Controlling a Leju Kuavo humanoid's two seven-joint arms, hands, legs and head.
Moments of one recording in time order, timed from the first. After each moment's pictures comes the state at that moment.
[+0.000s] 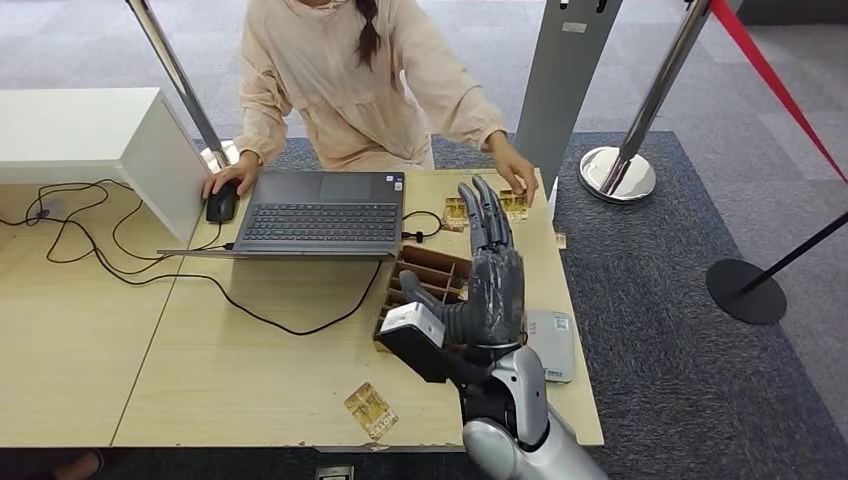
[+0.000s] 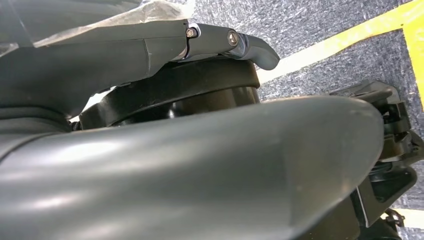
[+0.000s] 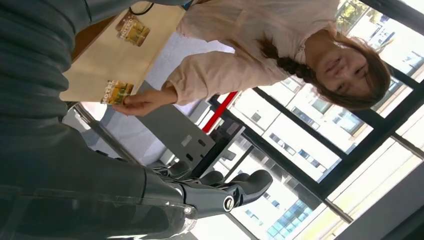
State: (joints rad) left arm -0.12 -0.13 -1.02 -0.19 0.82 0.32 0.27; right arm -0.25 0.03 0.71 -1.59 0.97 -0.70 0.25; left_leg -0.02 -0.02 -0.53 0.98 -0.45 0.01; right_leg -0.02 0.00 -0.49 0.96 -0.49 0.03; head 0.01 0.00
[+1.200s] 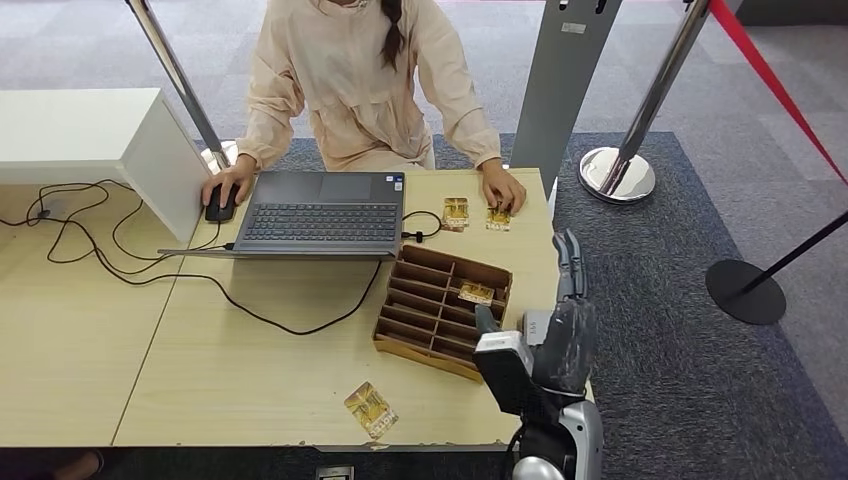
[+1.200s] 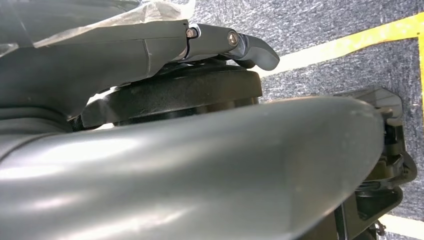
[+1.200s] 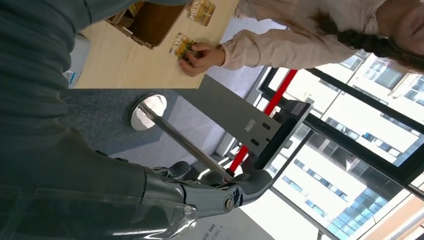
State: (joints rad) left arm -0.13 -0.13 -1.01 -0.19 0.93 0.38 0.30; right arm 0.04 0.06 0.45 -1.70 0.91 -0.70 0.11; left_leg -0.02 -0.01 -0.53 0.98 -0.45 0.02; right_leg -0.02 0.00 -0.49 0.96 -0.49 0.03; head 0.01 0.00
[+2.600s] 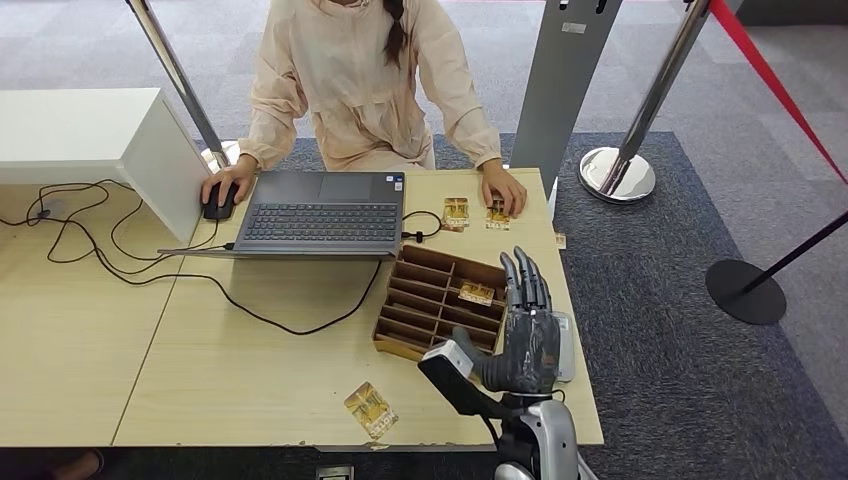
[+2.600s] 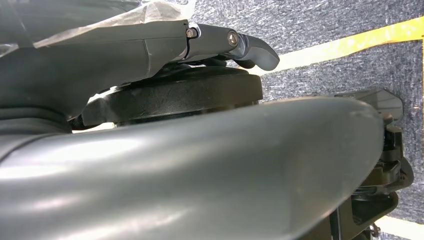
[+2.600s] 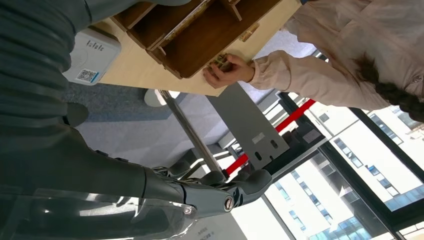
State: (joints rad) left arm -0.13 -0.13 -1.01 -0.19 0.97 0.39 0.30; right arm -0.04 -0.02 0.59 -1.52 1.11 -0.70 0.30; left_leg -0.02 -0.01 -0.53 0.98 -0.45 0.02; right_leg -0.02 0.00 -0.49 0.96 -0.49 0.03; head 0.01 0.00
